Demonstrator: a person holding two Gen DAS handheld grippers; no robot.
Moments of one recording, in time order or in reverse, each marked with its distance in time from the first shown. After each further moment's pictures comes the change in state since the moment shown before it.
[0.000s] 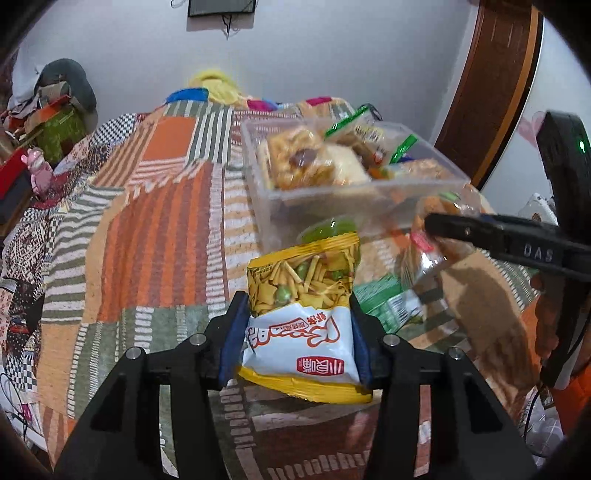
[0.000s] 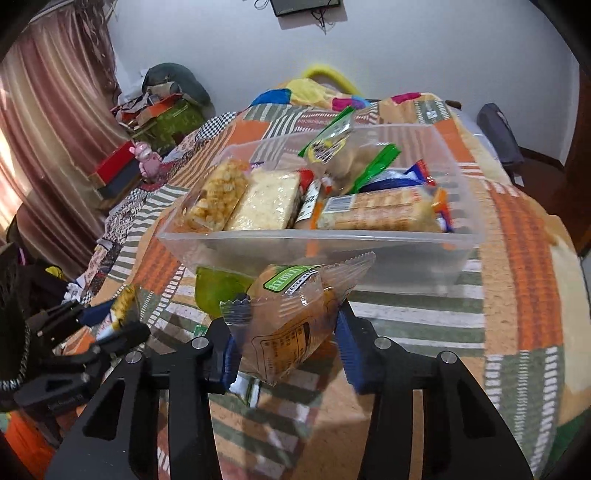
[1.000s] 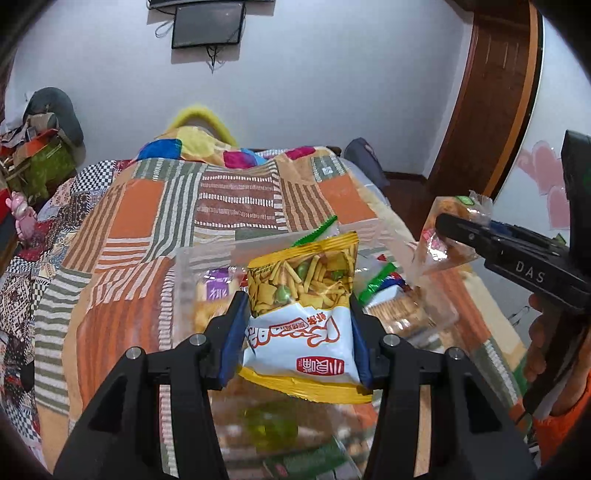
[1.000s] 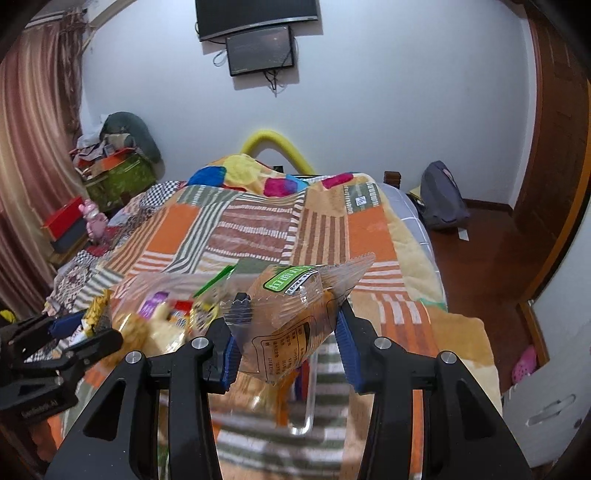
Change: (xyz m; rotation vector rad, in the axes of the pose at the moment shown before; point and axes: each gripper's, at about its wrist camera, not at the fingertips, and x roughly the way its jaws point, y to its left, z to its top) left arm 0.051 -0.049 0.140 0.007 -0.089 -0.013; right arm -0.031 -0.057 0.087 -0.026 -0.237 -0.202
